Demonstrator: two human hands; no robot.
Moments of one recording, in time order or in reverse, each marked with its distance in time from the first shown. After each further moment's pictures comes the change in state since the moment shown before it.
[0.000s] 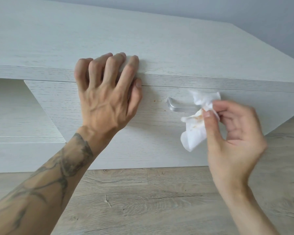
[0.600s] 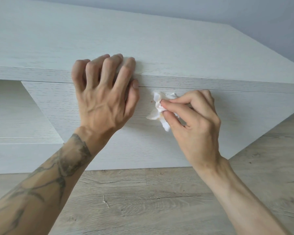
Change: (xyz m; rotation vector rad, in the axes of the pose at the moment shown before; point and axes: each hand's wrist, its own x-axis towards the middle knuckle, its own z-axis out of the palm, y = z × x) left_hand -0.001 0.000 0.002 0.016 0.001 -0.011; right_hand 0.021 0.003 0.039 -0.258 -0.200 -0.375
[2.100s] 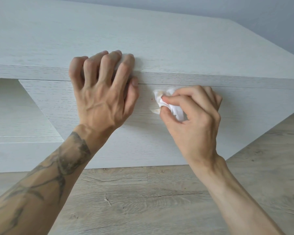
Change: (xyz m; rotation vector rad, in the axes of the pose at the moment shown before) left_hand 0.000 -0.002 0.001 0.014 0.019 0.018; right_hand 0.002 -0.007 0.008 -0.074 0.079 0.078
